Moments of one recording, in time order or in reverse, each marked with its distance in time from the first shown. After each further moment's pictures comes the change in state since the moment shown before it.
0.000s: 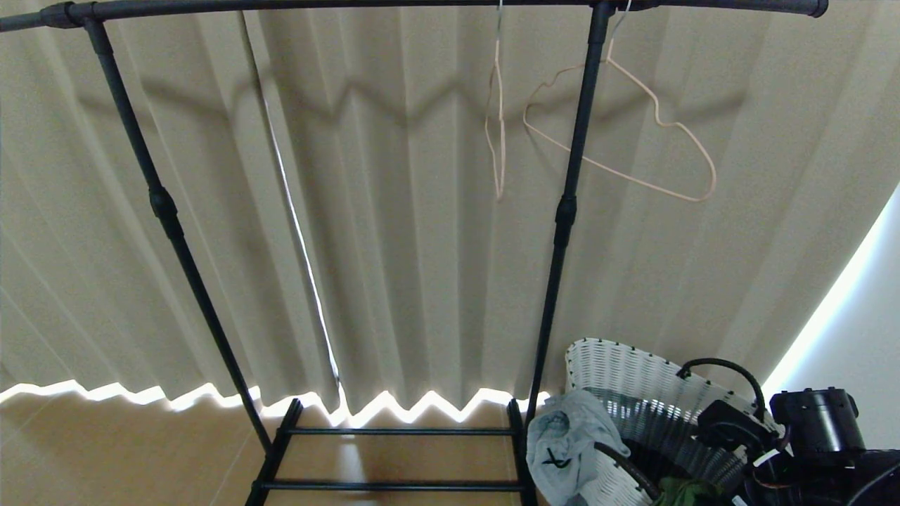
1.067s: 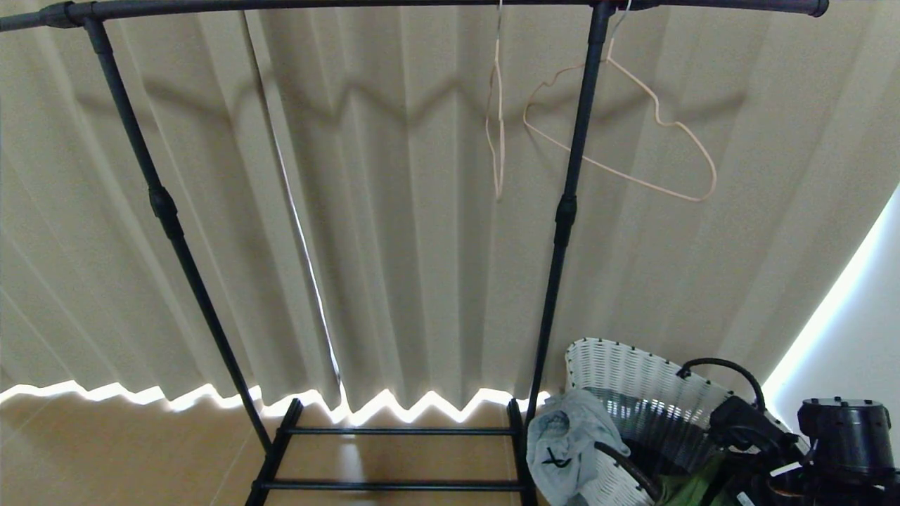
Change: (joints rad) left arm 0.000 0.000 0.000 0.000 0.001 -0.001; right arm 0.006 -0.013 0.151 -0.346 0.020 -0.007
